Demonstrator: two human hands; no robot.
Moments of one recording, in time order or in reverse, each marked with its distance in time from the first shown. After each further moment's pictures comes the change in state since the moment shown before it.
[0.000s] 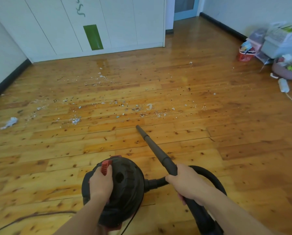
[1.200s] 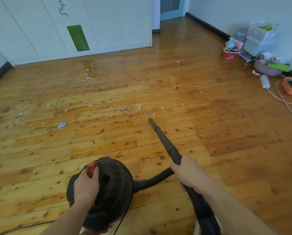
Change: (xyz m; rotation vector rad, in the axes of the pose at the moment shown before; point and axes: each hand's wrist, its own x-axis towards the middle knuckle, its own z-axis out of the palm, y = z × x) left_hand 0.015 -0.004 0.005 0.118 -0.023 0.061; right_hand 0.010 0.023 -0.044 -0.025 0.185 0.049
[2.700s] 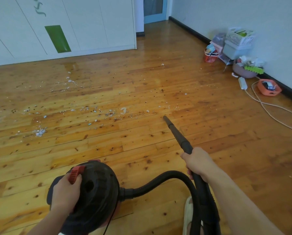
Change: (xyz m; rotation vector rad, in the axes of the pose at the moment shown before) left_hand -0.003 0.042 -0.009 0.071 -0.071 0.062; right_hand 0.025 0.031 -0.072 0.251 0.163 0.174
